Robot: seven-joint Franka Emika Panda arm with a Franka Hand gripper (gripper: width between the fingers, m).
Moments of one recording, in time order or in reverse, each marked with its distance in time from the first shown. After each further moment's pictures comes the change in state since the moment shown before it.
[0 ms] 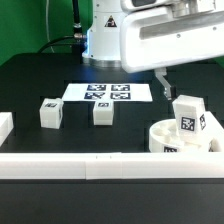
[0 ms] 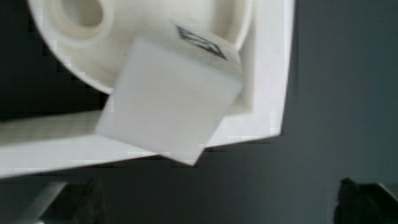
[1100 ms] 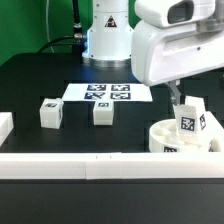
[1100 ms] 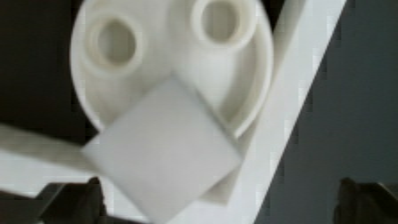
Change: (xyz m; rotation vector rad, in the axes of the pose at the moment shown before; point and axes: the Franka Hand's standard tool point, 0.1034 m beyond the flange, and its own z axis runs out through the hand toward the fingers) arm -0.017 -0.008 0.011 -0.019 -0.361 -0.311
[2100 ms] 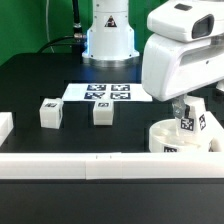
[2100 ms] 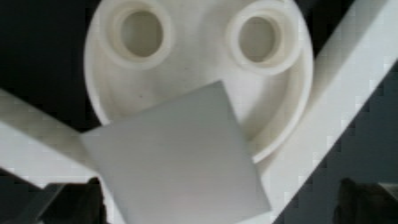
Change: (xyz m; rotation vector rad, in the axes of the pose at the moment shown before) arm 0.001 0.005 0.018 -0.101 0.015 -0.262
